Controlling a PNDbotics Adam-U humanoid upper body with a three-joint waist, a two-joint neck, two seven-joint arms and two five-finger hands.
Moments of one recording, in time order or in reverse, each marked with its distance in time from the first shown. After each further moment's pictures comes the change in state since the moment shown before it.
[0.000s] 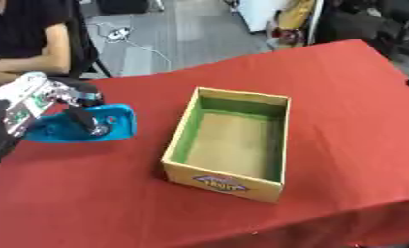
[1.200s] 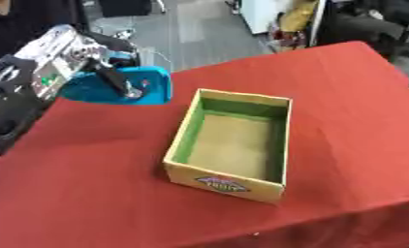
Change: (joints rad) left arm -0.231 -0.114 -0.018 -0.098 -0.070 -0.005 -0.067; right arm 0.004 0.001 0.001 0.000 0.003 0.000 0.000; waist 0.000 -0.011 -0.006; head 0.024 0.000
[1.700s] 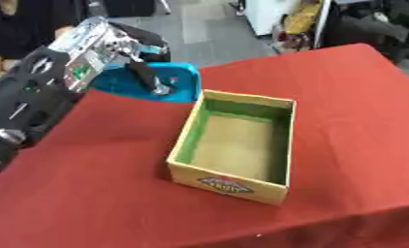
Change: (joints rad) left arm -0.040 -0.078 -0.014 0.000 -0.013 -0.013 -0.010; right arm 0.000 0.009 0.000 -0.001 -0.001 0.000 0.000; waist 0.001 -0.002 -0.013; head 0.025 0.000
